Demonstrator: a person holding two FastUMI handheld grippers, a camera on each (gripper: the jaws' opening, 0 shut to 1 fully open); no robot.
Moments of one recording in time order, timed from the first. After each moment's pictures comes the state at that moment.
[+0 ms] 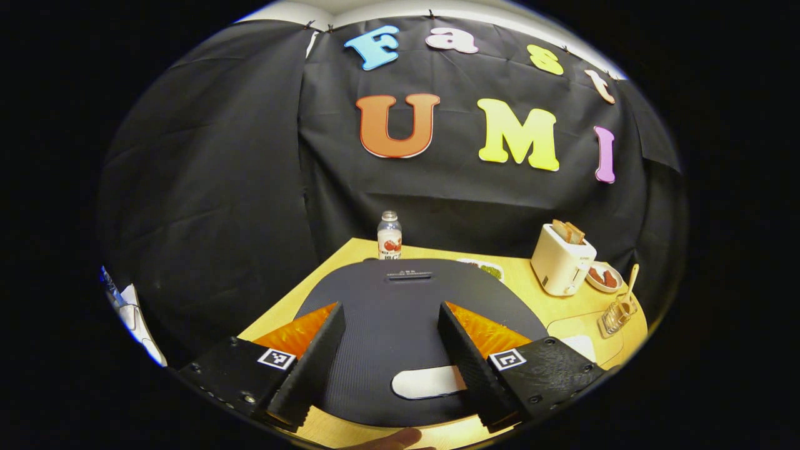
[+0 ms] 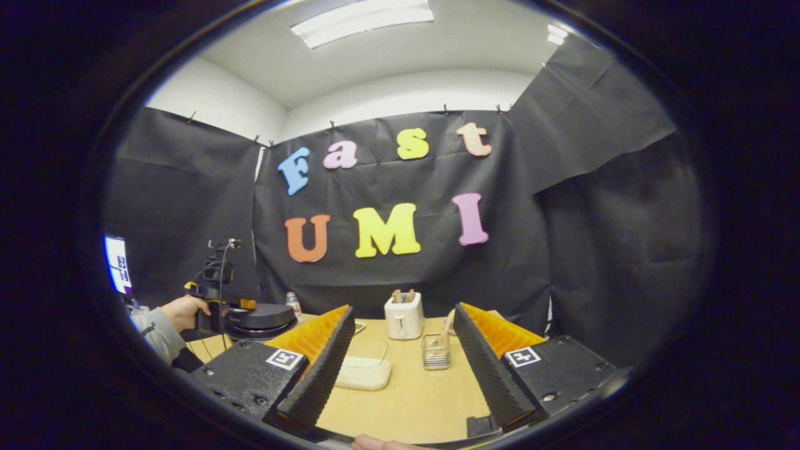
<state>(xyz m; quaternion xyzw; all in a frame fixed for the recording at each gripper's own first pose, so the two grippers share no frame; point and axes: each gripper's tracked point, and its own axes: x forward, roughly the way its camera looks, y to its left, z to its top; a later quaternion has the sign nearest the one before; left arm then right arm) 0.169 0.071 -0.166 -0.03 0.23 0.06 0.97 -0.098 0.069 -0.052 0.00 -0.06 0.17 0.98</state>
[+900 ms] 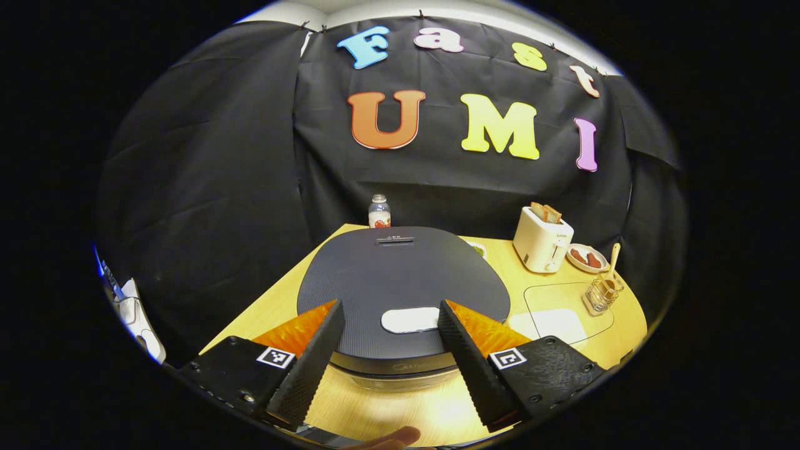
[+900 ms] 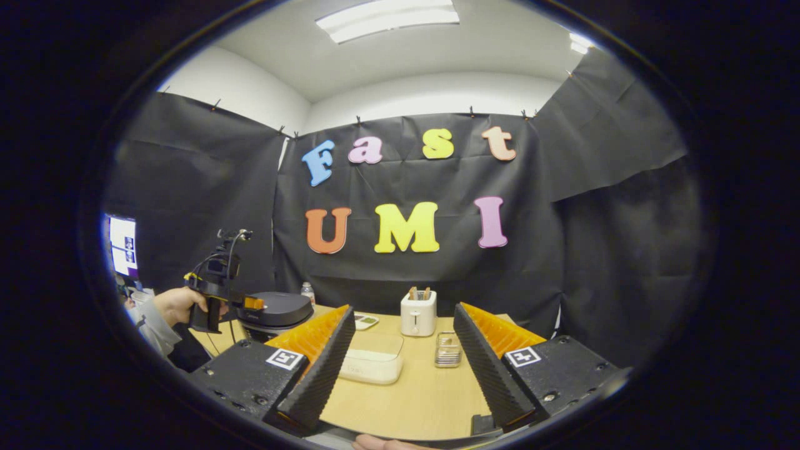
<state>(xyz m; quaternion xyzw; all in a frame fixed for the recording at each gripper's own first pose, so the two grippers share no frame) 0.104 0.051 -0.161 -0.03 0.20 0.04 0.98 -0.117 0.084 -0.057 -0.04 -0.07 0.18 0.98</state>
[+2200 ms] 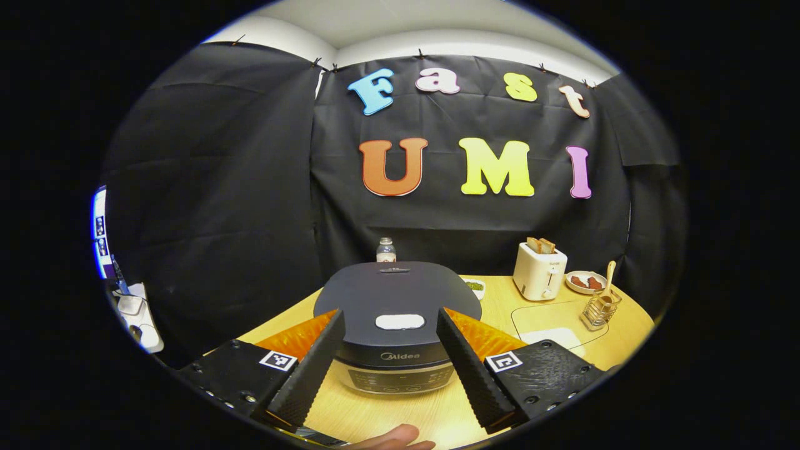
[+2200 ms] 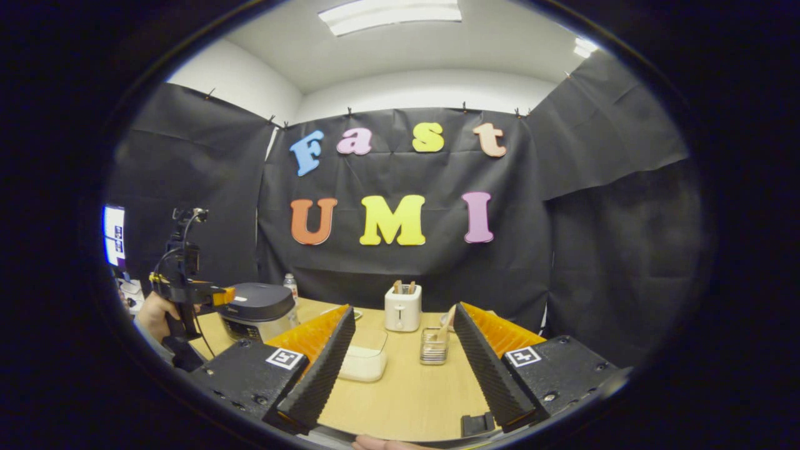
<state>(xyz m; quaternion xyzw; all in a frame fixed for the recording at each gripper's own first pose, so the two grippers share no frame) 0.062 0.040 -0.122 -0.01 0.09 0.08 0.99 -0.096 0.073 -0.064 -0.05 -0.06 0.14 0.99</state>
